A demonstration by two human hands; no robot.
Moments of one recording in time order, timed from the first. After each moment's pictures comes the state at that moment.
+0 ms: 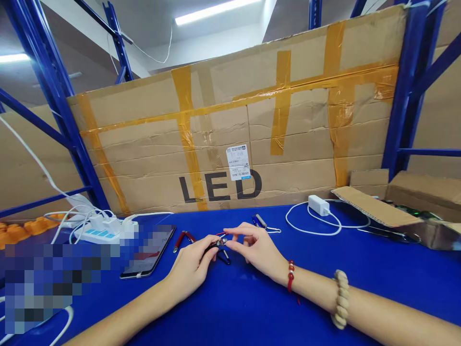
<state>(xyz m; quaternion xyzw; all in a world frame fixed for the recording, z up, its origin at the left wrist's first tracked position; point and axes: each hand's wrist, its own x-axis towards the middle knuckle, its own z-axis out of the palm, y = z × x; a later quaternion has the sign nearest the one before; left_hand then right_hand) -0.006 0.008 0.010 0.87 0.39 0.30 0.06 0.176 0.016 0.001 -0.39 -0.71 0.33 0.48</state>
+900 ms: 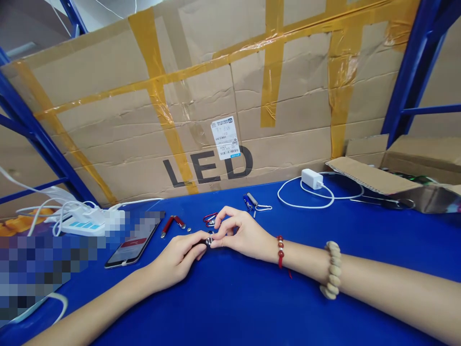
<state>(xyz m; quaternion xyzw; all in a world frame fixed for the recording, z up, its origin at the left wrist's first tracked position) -0.012 0.012 0.008 0.92 0.32 0.19 0.14 0.181 0.018 -0.005 -0.31 -0.76 0.34 0.46</state>
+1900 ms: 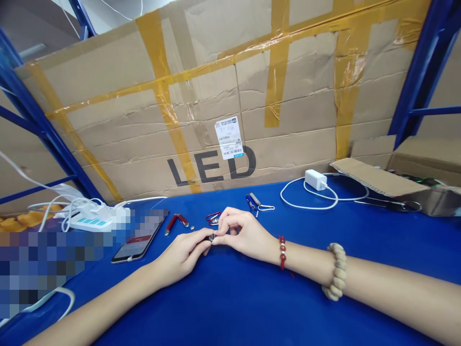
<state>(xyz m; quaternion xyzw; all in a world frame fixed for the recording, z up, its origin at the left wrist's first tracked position) -0.009 0.008 0.010 0.92 0.32 0.19 0.11 0.177 0.014 -0.002 -0.30 -0.76 0.32 0.47</state>
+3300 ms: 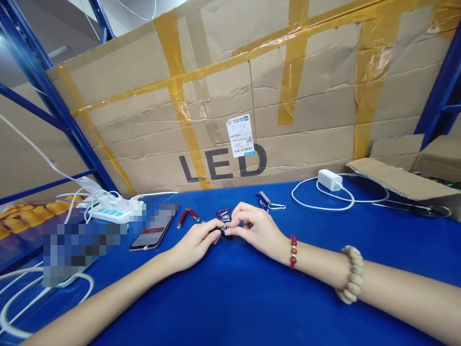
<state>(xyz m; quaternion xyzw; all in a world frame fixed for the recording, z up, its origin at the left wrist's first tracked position) -0.010 0.015 0.008 0.89 0.37 0.19 0.17 0.179 0.016 -0.006 -0.33 -0.79 0.23 0.47</state>
